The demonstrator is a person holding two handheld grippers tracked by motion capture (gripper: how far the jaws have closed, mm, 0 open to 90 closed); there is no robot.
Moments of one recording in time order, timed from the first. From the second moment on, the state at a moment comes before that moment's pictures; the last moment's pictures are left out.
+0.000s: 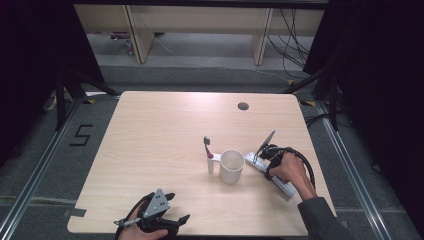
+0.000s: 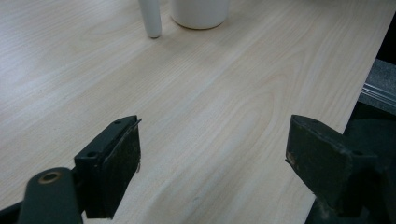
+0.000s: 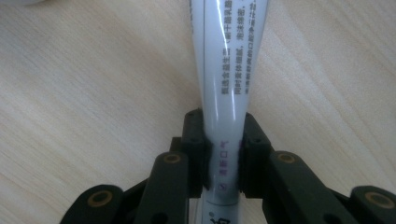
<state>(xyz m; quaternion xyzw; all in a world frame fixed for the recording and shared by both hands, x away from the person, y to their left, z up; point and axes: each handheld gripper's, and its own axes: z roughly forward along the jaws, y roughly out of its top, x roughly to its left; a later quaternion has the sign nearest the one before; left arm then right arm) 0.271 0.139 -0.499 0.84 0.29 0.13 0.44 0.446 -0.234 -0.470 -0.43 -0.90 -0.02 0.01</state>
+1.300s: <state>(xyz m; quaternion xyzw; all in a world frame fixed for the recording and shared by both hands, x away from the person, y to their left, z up) 0.272 0.138 -0.500 0.83 0.31 0.13 0.45 0.448 -0.274 -0.402 -0.43 -0.88 -0.20 -0.06</state>
